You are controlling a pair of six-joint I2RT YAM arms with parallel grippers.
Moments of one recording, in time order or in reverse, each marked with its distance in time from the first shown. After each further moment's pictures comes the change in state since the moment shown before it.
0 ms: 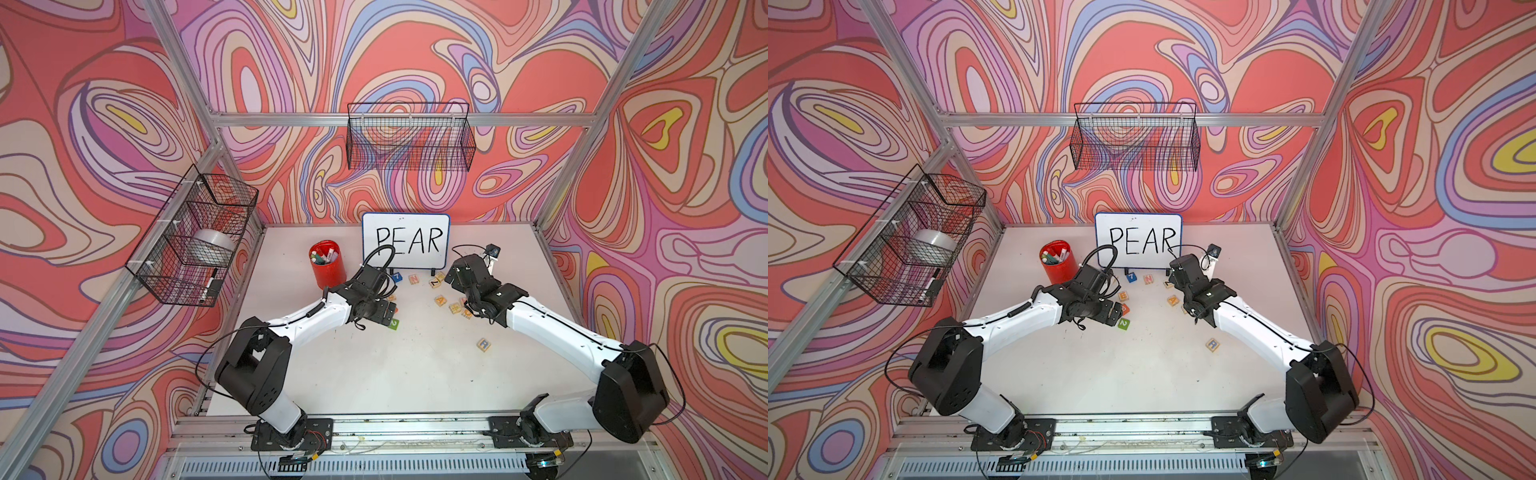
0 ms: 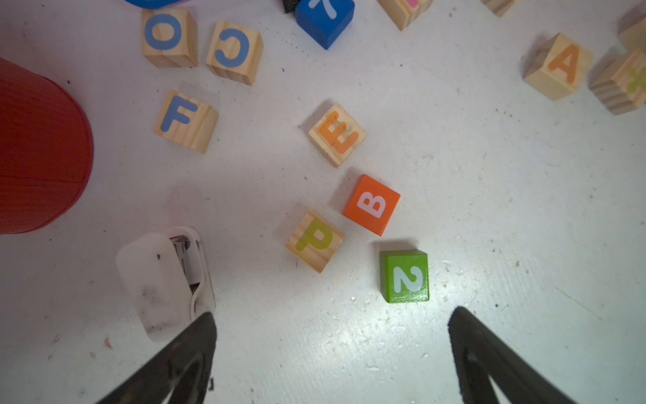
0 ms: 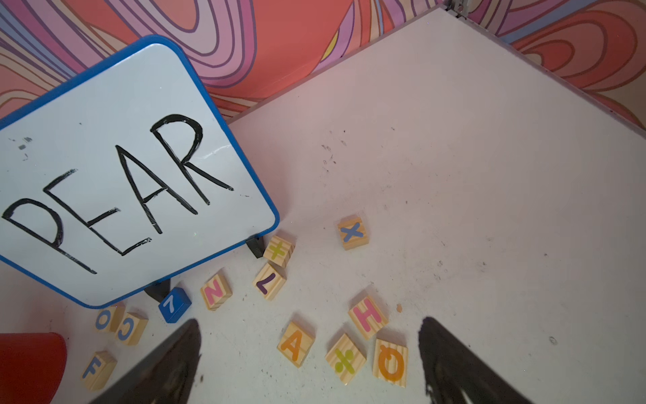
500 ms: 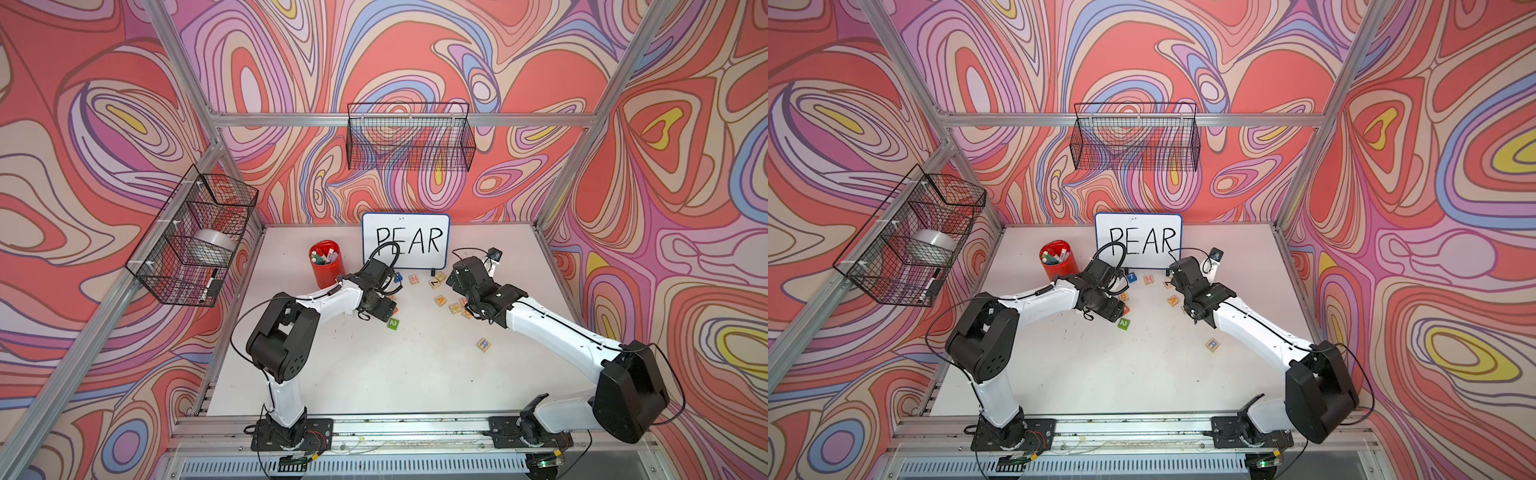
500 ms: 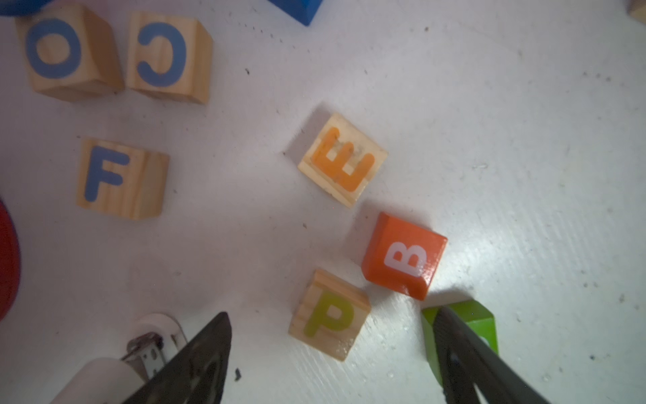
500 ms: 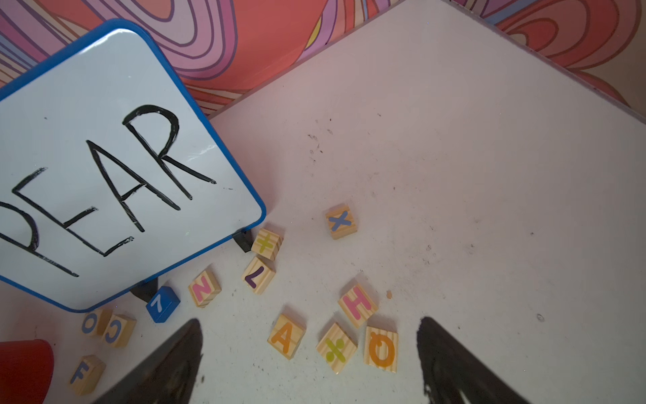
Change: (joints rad) left arm 0.054 0.233 0.155 -0.013 0.043 0.185; right arm 0.000 0.000 -0.008 -0.042 0.013 0.061
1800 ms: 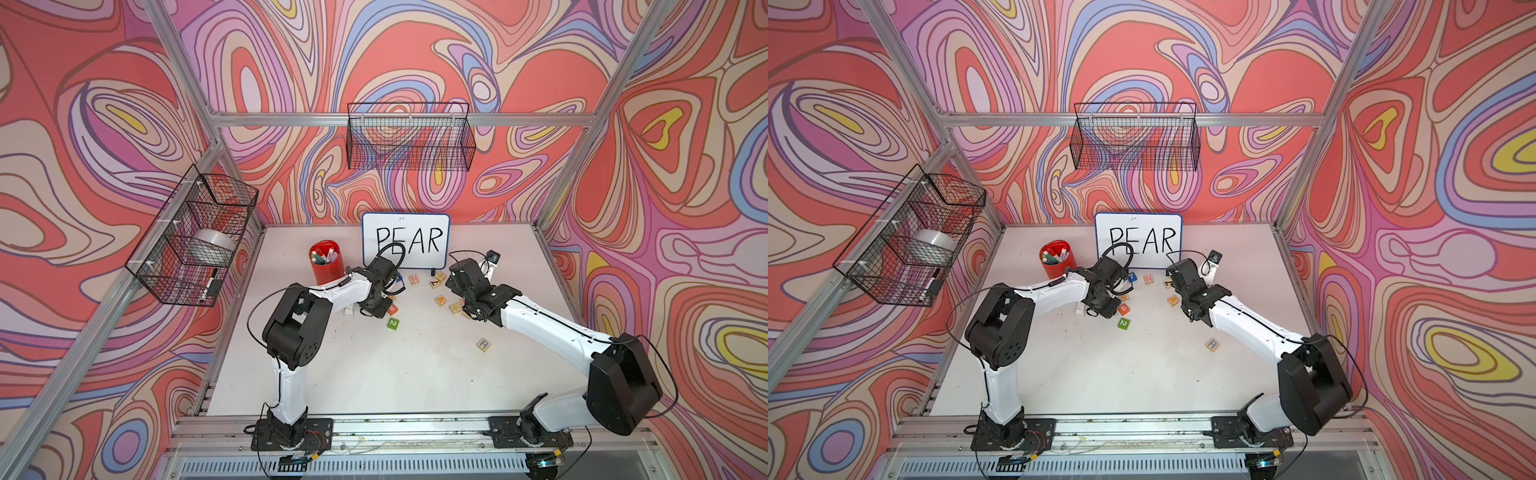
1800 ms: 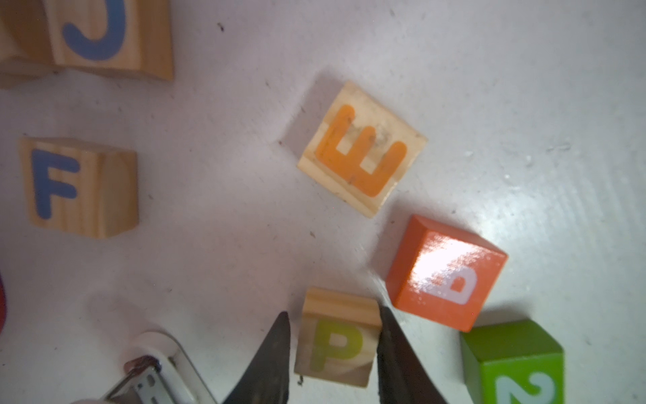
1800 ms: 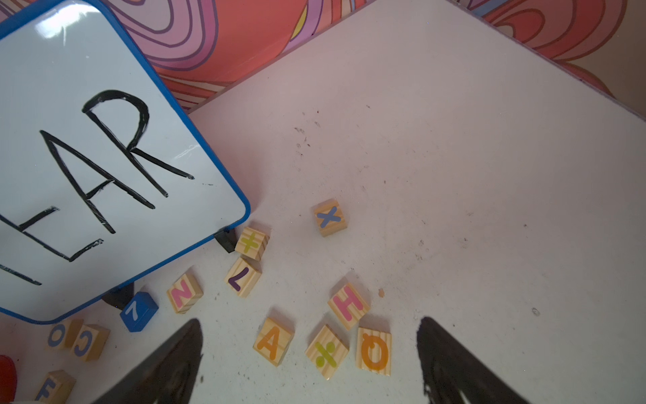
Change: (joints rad) left arm -0.008 0.122 0.126 -0.154 -0.051 0.037; right arm 0.000 0.043 -0.015 0.012 0.021 0.017
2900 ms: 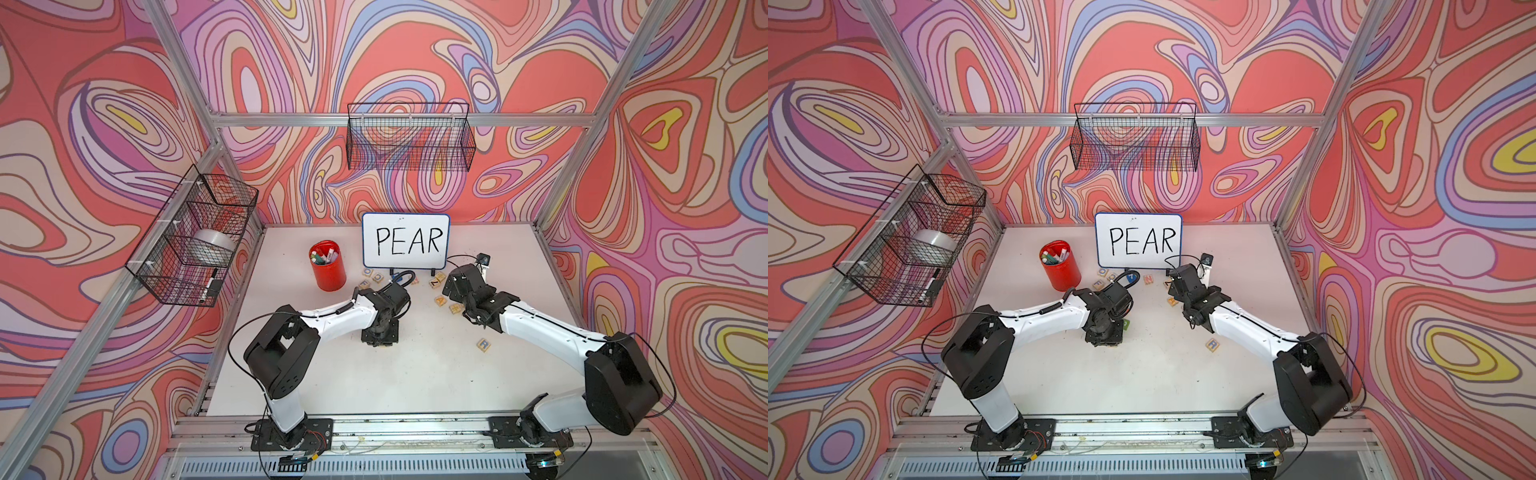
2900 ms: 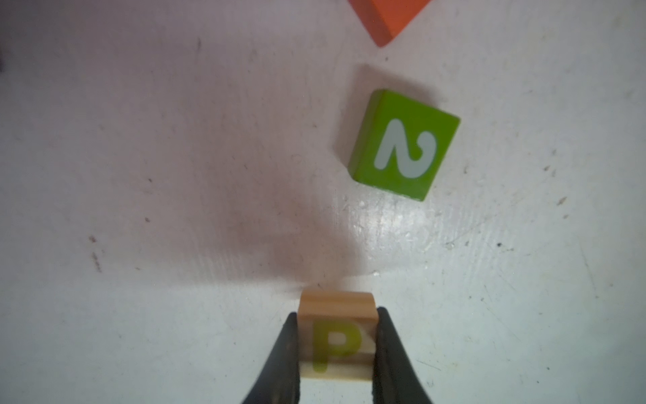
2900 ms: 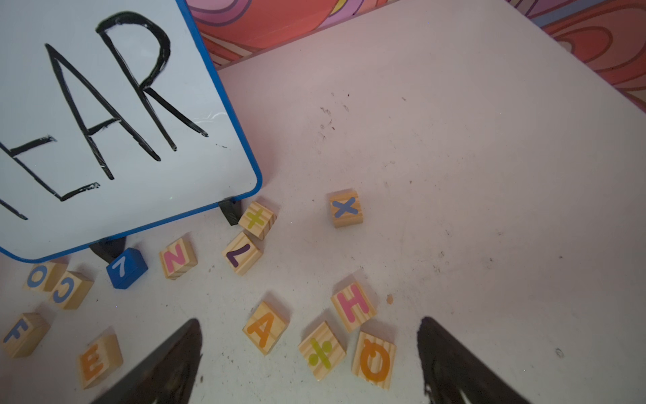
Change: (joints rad) left arm -0.218 -0.206 -0.187 -0.144 0.072 -0.776; right arm -0.011 0.001 -0.089 0.150 -0.089 -0.203
